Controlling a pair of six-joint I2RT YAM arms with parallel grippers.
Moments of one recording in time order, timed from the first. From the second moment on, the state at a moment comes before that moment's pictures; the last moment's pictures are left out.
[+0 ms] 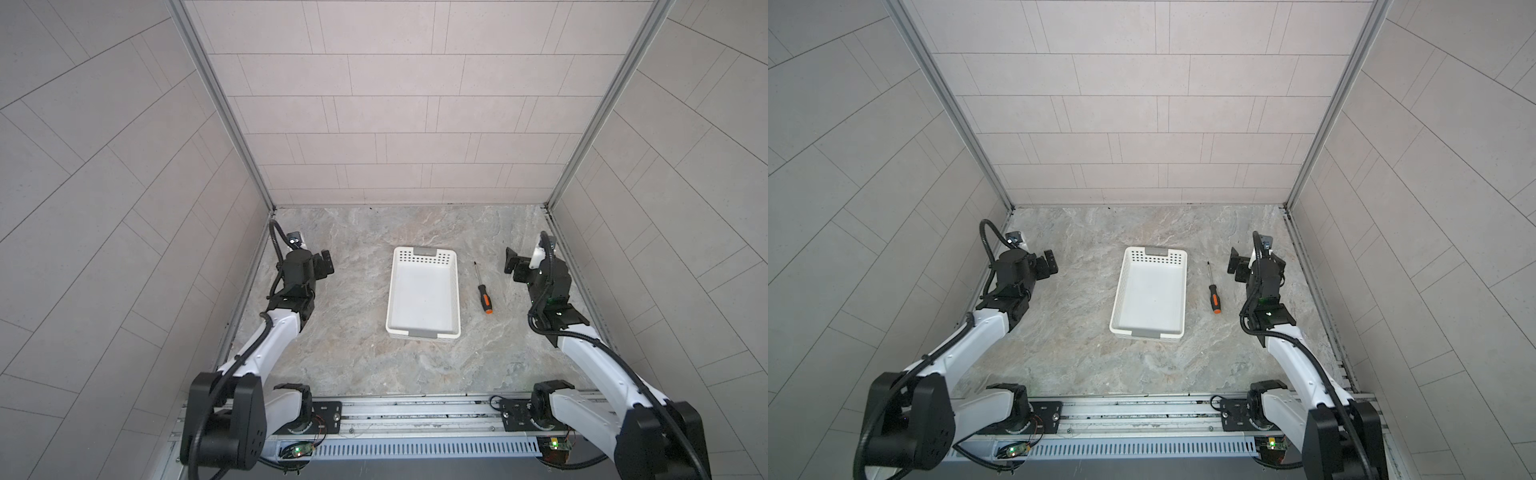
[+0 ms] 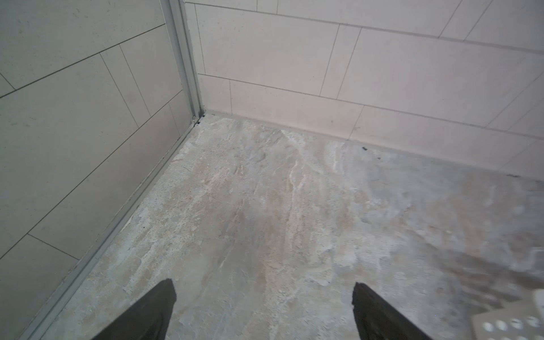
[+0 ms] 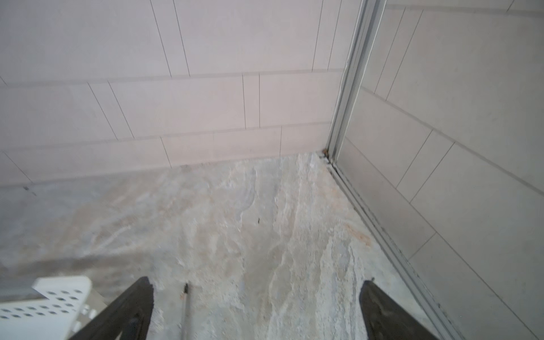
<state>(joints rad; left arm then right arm) -0.07 1.13 0.65 0.07 -0.24 -0.22 0.07 0.94 0.59 0.14 0.29 0.11</state>
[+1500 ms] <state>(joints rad) -0.09 0.92 0.70 -0.44 -0.09 -0.34 0.27 1.69 0.92 -0.41 0.20 0.31</state>
